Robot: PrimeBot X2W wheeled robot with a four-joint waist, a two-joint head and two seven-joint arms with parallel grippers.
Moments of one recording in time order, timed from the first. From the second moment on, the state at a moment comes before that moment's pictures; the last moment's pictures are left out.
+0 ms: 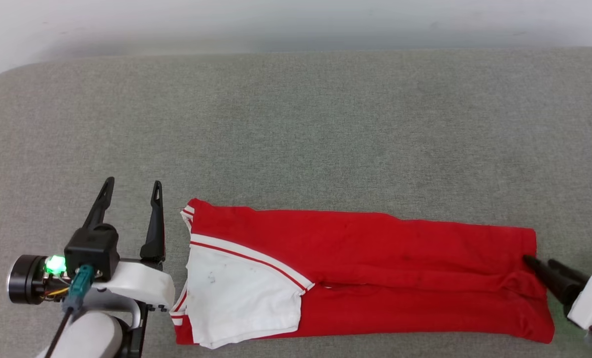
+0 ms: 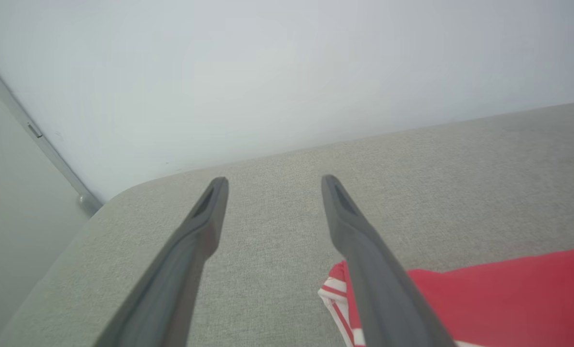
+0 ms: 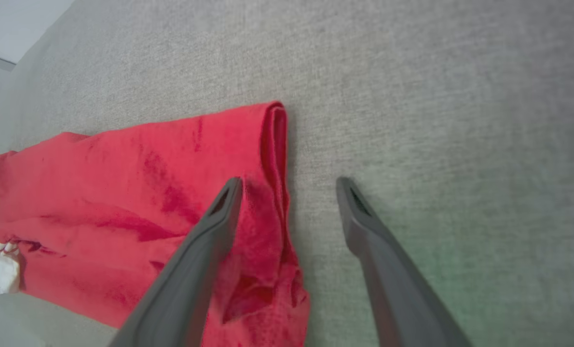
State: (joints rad) left arm -0.30 0.68 -0.64 -0.04 -0.62 0.53 -0.26; right arm -0.24 -0.68 0.39 0.41 1.18 0.13 0.24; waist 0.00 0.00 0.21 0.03
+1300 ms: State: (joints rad) left arm 0.09 0.18 -0.15 -0.11 -0.03 0.31 -0.26; right arm -0.25 -0.80 0.42 0.42 1.20 0.13 0.39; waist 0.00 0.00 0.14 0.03
